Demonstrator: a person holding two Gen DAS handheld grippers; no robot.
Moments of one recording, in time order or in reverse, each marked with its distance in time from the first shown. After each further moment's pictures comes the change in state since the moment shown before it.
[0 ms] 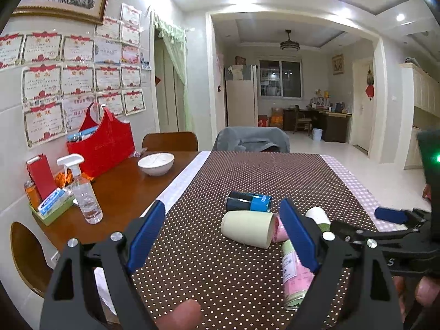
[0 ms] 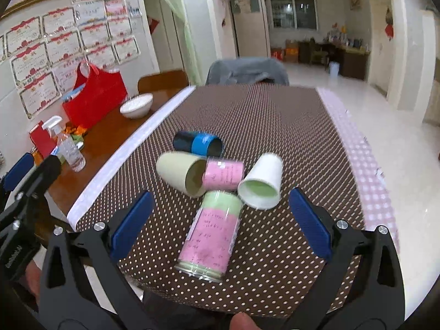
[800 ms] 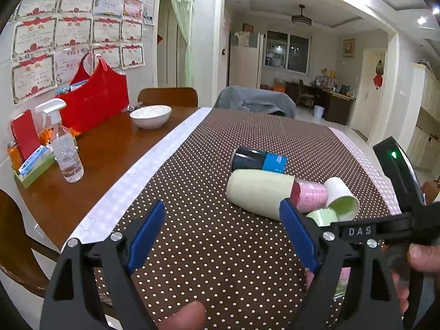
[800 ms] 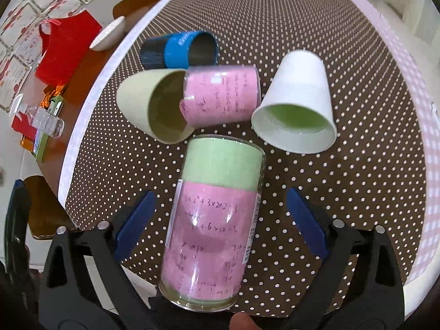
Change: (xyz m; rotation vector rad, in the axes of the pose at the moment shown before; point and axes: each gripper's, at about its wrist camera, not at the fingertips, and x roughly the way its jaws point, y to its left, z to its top) left arm 0.076 0.024 -0.046 -0.080 0.193 -0.037; right arm 0.137 -0.019 -0.007 0.155 0.502 0.060
